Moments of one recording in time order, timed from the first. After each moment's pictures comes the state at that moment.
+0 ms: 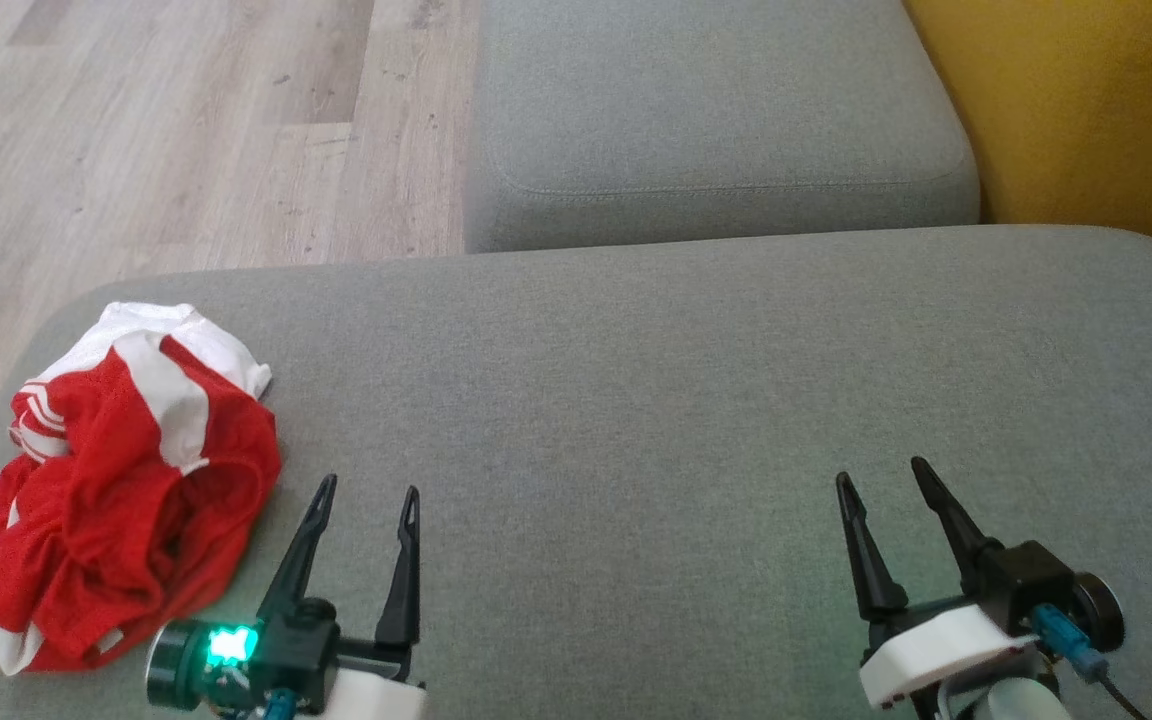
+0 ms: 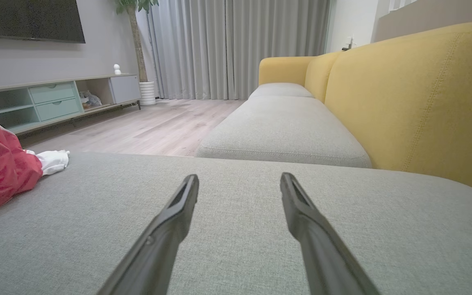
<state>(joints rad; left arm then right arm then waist) 0.03 0.11 -0.29 0.19 -0.05 0.08 -0.25 0.01 -0.04 0.10 0.32 0.03 0.13 -0.25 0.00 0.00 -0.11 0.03</state>
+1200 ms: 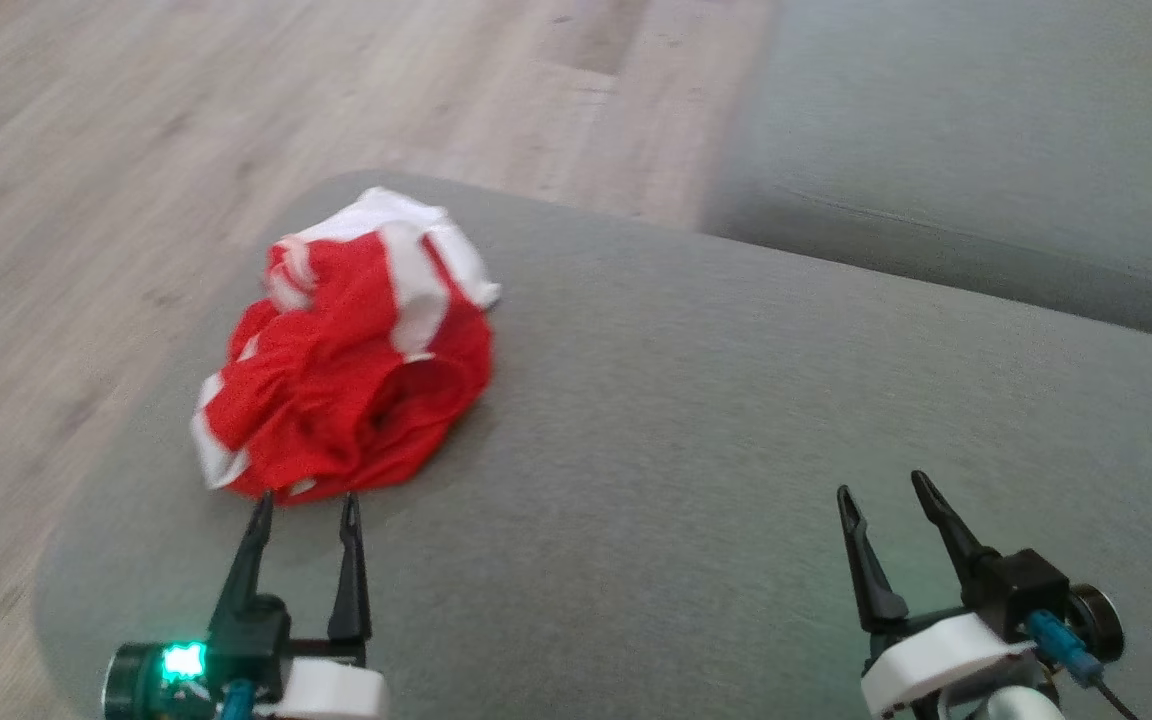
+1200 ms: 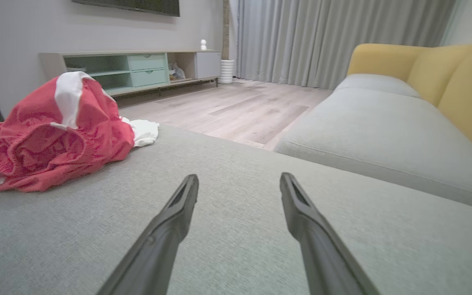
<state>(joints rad) 0.02 0.08 -0.19 0.27 -0.05 0.11 -0.25 0.02 -0.04 0.10 0.36 0.02 0.13 -0.25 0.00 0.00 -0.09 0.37</state>
